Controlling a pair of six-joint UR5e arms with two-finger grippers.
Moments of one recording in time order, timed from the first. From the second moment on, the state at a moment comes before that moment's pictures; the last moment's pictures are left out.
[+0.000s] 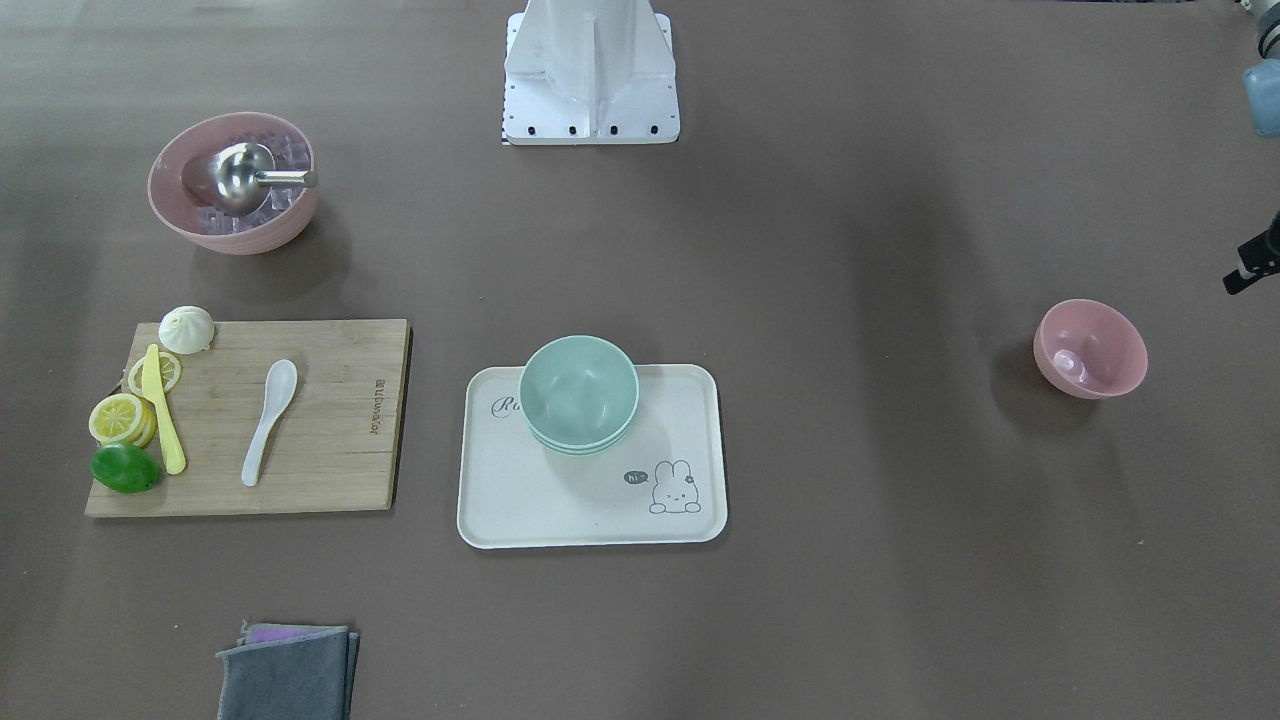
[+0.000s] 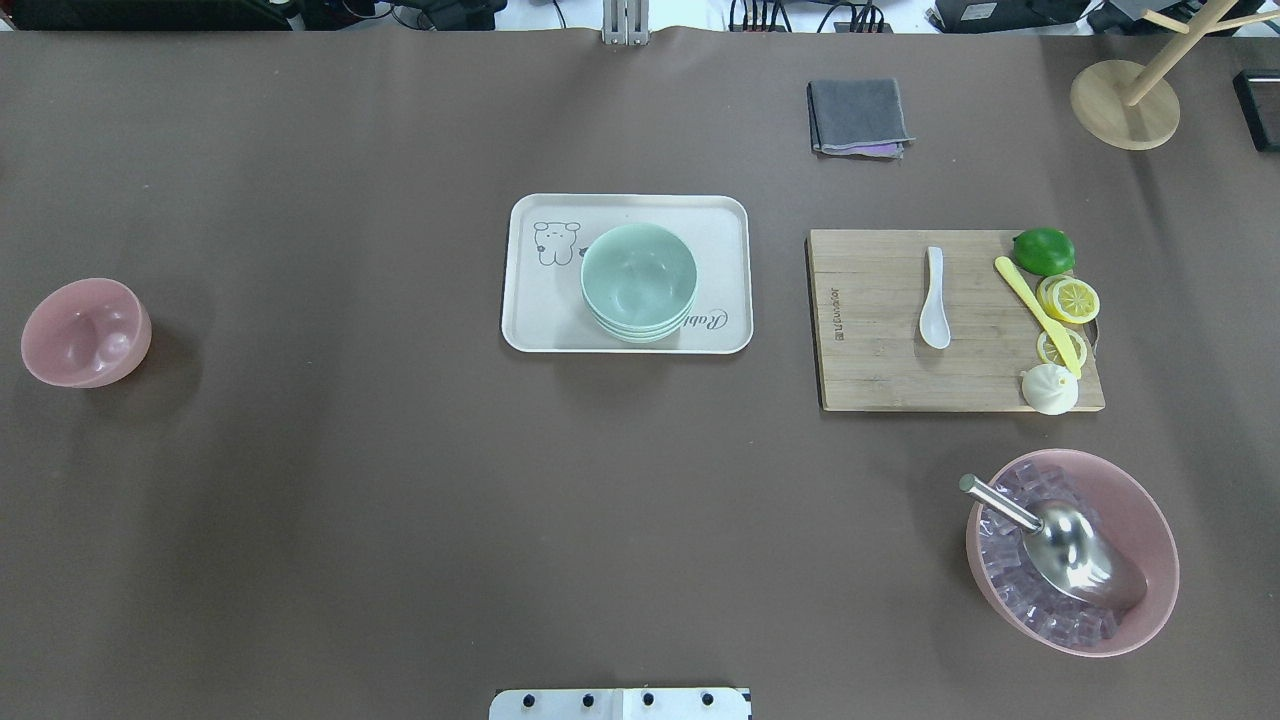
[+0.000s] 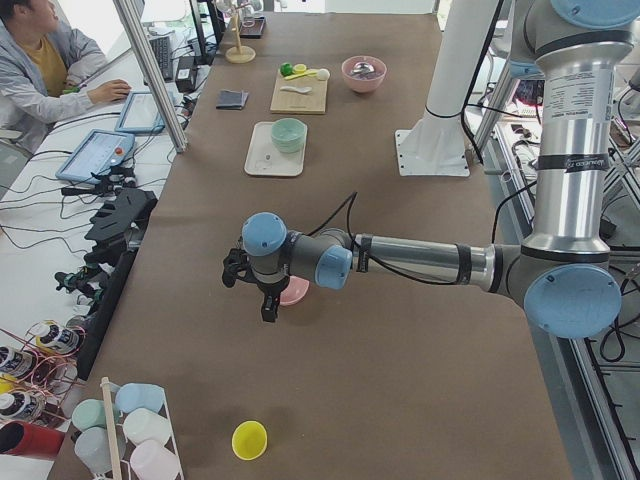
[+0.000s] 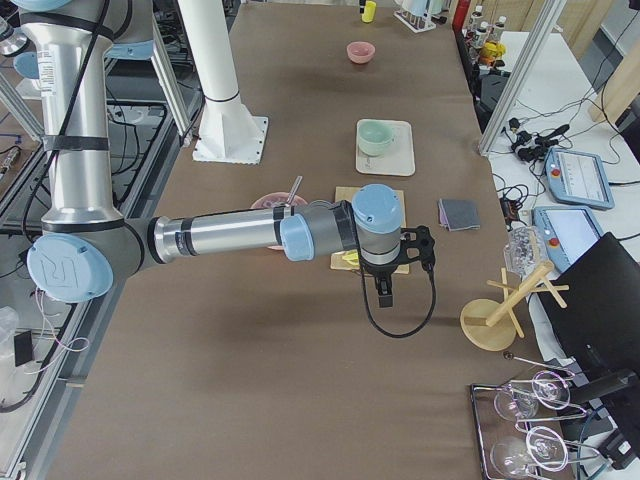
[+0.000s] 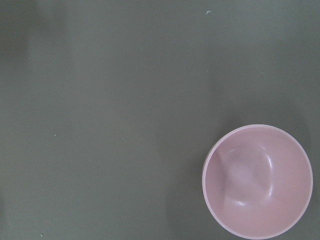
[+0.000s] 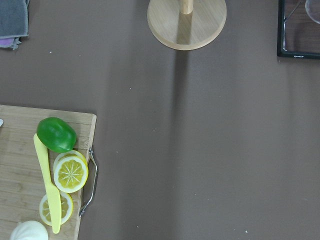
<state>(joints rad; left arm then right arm) -1.41 -1.55 -1.65 -1.79 -2.41 -0.19 1.57 -1.56 1.73 -1.46 2.43 0.11</state>
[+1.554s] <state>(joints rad) -1.21 -1.55 -1.54 -2.05 -2.34 -0.40 1.39 -1.58 1.74 -1.41 2.37 0.16</state>
